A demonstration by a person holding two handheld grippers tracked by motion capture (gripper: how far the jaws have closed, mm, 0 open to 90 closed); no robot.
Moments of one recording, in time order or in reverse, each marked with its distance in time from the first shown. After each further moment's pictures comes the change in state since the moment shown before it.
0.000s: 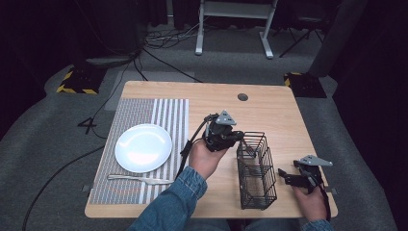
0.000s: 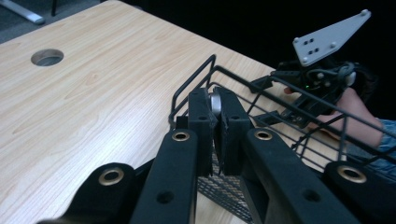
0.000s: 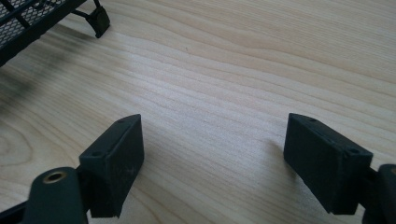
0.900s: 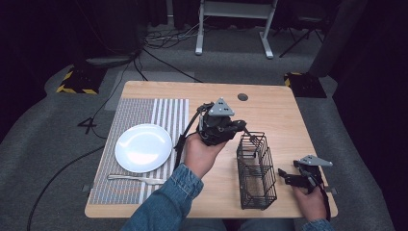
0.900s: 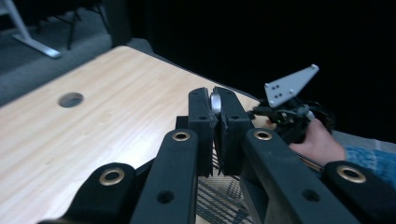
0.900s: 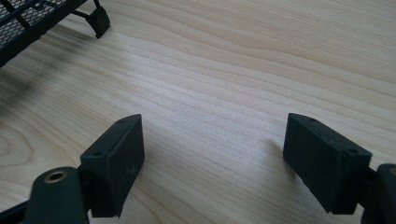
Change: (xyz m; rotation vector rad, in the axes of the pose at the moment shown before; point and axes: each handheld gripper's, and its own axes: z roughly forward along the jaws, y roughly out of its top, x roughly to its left) left arm -0.023 0.036 -0.056 -0.093 0.026 0.034; right arm 0.000 0.000 0.000 -0.001 -0.002 0.001
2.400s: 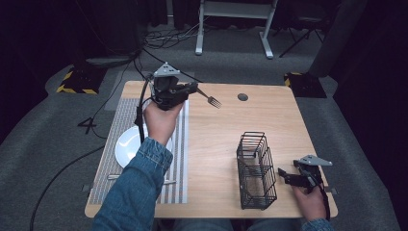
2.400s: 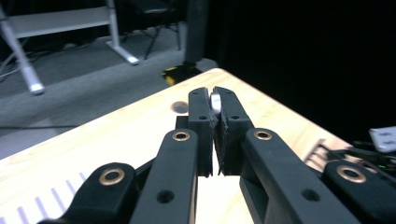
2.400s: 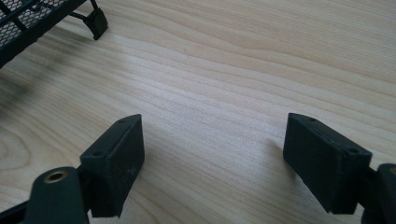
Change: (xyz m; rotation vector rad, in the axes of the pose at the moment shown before) left arm 0.114 0.004 -0.071 -0.106 0.240 -0.139; right arm 0.000 0.001 0.001 0.001 -0.005 0.008
